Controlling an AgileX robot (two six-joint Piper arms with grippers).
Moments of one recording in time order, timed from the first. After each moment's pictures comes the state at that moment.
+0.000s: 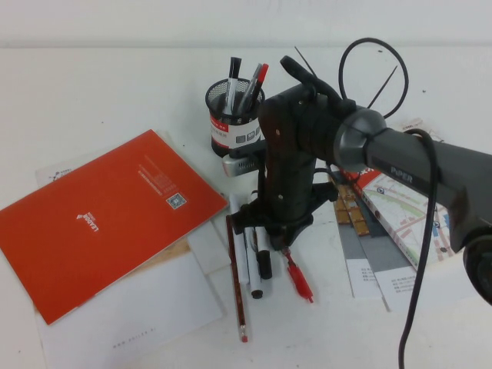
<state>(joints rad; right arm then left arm) 0.65 2.25 -1.89 0.00 1.22 0.24 -0.07 -0.01 0.02 -0.04 0.39 -0.03</state>
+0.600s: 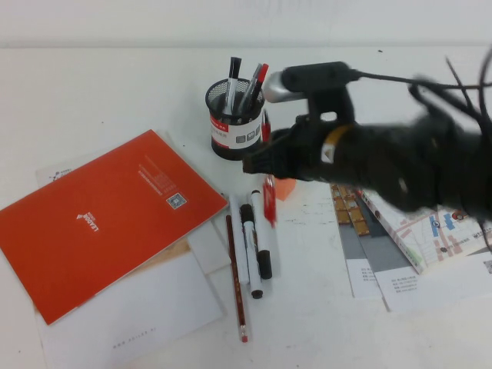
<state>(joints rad) 0.65 1.70 -1.21 -0.01 0.16 0.29 -0.07 -0.01 0.02 -0.04 0.39 -0.03</state>
